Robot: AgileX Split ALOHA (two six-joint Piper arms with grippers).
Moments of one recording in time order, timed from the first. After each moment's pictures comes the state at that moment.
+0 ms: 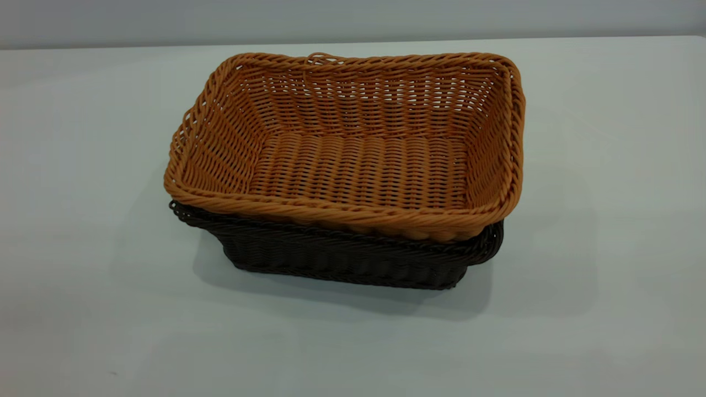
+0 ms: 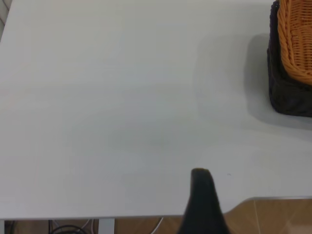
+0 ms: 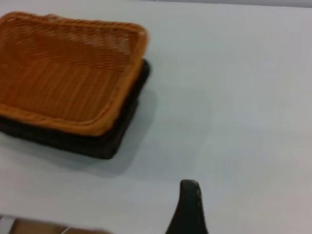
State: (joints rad) left arm 0.00 -0.02 -0.49 -0.03 1.12 -0.01; right arm 0.03 -0.02 -0.47 0.18 1.15 -0.12
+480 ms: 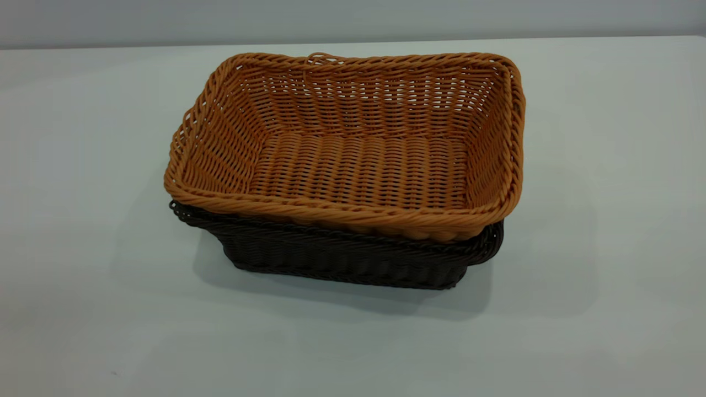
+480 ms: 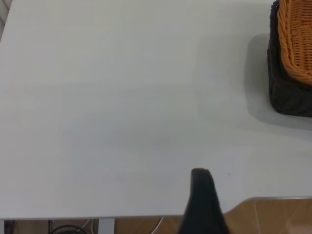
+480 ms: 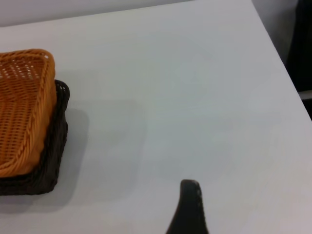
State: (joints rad) left arm 0.00 -0.02 -0.49 -0.03 1.12 -0.01; right arm -0.03 -0.02 -0.47 0.01 1.15 0.08
